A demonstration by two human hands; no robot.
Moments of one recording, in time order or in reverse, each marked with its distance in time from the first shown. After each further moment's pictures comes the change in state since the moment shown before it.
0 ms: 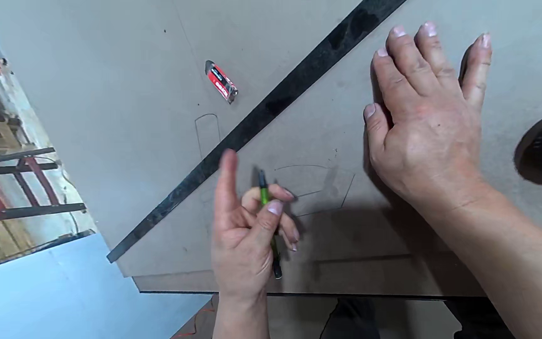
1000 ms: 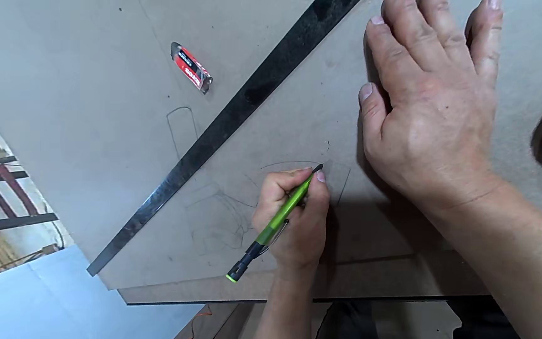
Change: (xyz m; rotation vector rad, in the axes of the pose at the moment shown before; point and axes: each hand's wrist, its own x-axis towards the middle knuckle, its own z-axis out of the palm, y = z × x) left_hand 0.021 -0.057 0.065 0.239 0.282 0.355; right_hand 0.001 -0.003 0.005 -0.016 0.044 0.034
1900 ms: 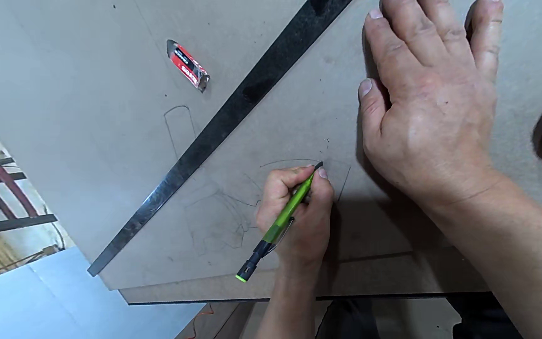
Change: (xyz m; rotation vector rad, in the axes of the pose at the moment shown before) left_hand 0.000 0.000 0.004 0.051 0.004 0.013; right_hand 0.001 0.000 0.000 -0.003 -0.010 0.008
